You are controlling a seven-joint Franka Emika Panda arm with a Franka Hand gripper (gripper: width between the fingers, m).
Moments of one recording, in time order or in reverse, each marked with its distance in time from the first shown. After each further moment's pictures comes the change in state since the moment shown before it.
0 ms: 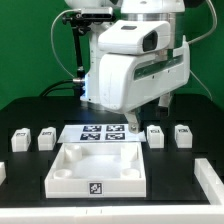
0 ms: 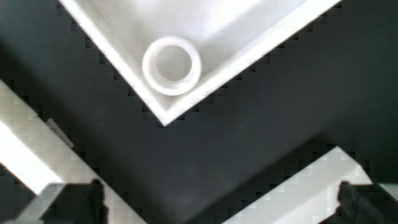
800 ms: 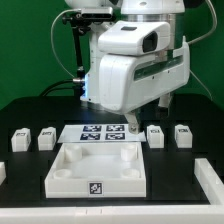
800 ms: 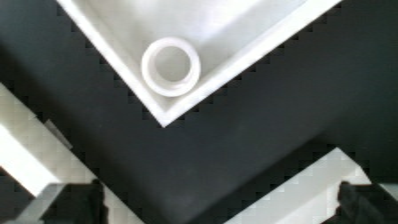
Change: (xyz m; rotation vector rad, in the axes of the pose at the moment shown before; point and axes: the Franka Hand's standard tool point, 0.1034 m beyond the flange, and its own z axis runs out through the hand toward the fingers) arm 0.000 0.000 0.001 0.002 -0.001 0.000
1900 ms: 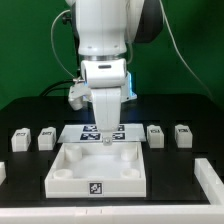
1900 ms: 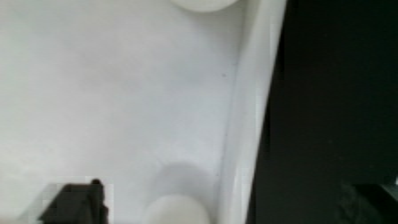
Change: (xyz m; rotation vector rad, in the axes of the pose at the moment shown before) arm -0.134 -0.057 0.082 -0.017 0.027 -0.729
